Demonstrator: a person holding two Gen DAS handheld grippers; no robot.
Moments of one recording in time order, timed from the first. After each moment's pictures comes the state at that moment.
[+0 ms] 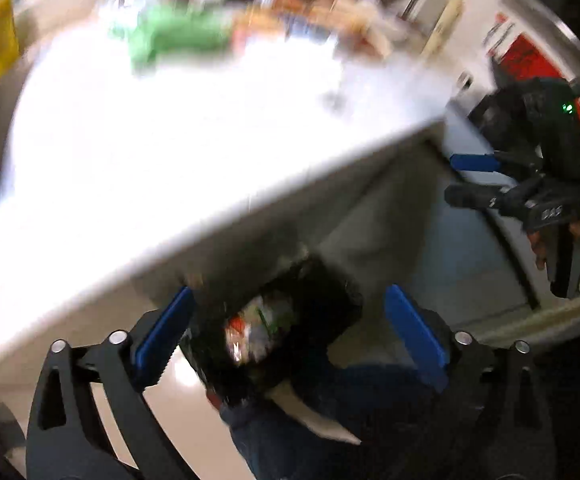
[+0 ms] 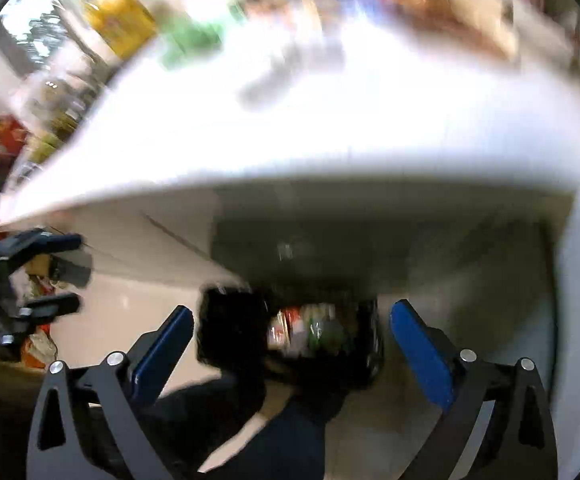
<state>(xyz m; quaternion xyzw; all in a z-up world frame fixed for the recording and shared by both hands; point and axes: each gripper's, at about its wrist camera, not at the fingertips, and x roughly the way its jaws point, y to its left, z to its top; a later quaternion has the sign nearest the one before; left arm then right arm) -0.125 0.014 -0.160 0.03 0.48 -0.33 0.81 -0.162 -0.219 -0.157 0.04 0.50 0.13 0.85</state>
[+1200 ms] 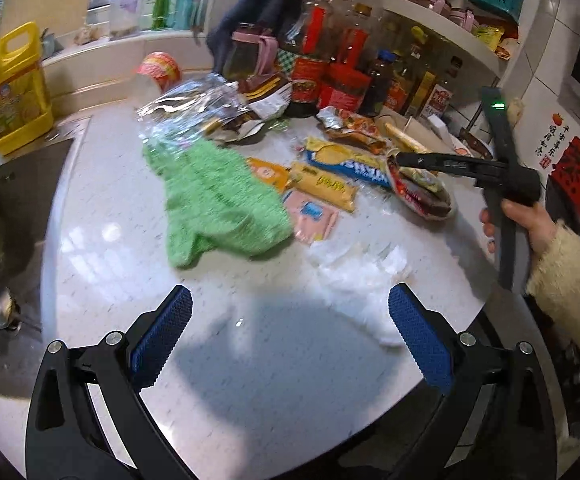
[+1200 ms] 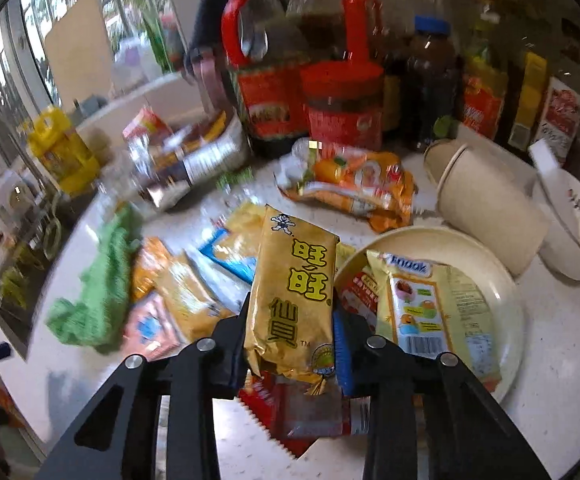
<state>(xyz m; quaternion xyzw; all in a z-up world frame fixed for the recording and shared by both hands) 0.006 -0.018 -0.100 -0.02 0.42 -0.24 0.88 0.082 -0.303 -0.122 0.07 0.42 0.10 0.90</state>
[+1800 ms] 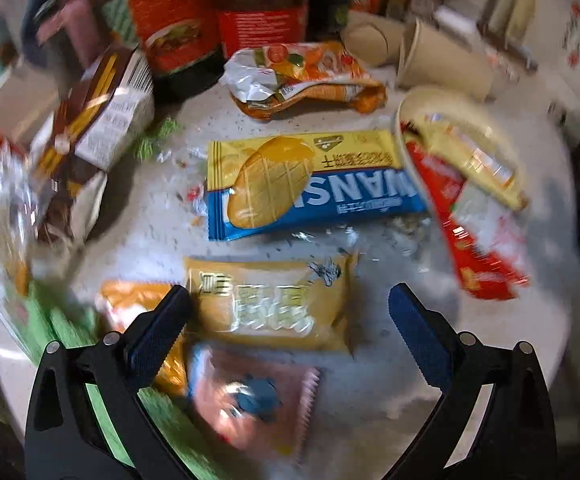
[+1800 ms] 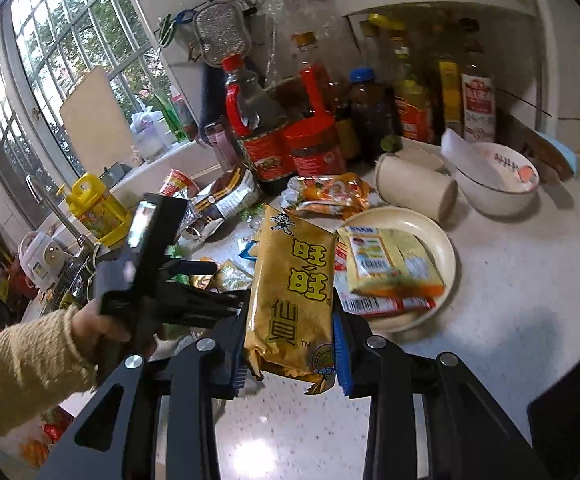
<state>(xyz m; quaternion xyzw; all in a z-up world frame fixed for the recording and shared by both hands) 0.159 -0.207 -0.158 0.18 0.50 -0.29 0.80 -0.027 -0.336 -0.084 0.15 0.36 0.07 0.92</state>
